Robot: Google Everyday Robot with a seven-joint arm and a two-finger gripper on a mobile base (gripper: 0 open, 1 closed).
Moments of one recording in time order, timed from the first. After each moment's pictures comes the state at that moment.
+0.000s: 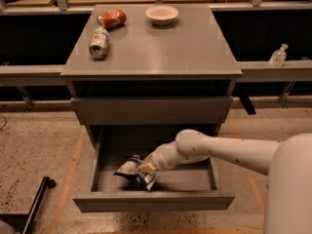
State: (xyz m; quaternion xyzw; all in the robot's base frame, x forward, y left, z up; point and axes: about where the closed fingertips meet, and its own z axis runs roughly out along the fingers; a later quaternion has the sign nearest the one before) arm 0.566 0.049 0.471 -0.50 0.78 0.29 0.26
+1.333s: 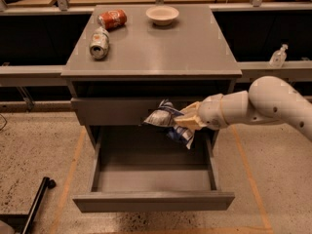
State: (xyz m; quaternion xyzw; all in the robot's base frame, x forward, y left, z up) arm 0.572 -0.080 0.742 -0.52 0.71 0.24 0.40
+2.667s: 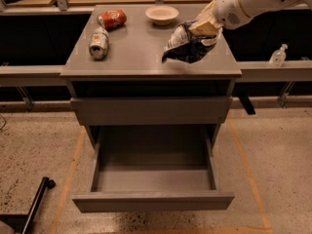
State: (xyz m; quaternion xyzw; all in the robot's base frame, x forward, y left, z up) arm 0.697 -0.127 0.977 -0.57 0.69 0.06 0.43
